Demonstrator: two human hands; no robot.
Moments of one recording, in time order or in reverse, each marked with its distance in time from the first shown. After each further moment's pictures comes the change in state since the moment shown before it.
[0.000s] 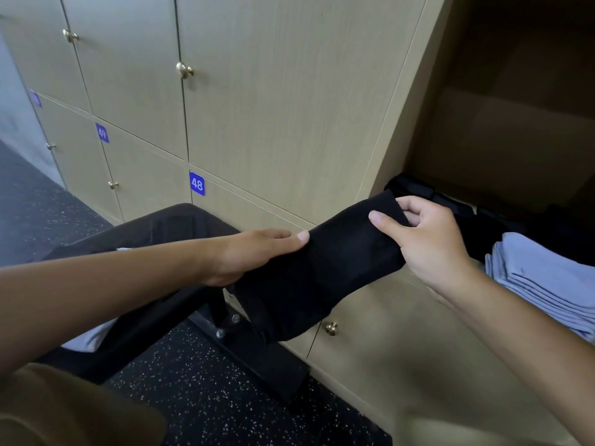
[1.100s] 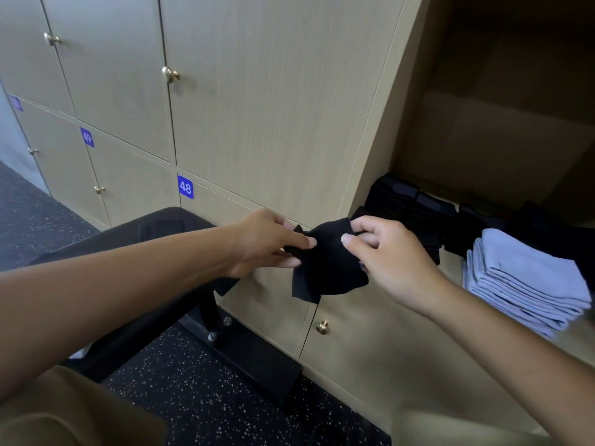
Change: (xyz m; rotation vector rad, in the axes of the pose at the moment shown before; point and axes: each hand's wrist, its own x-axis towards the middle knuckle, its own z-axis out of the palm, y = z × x) left_hand 0.012 0.031 0.022 -0.148 0.252 0.004; right_hand -0.018 0.001 0.006 -0.318 -0.266 -0.070
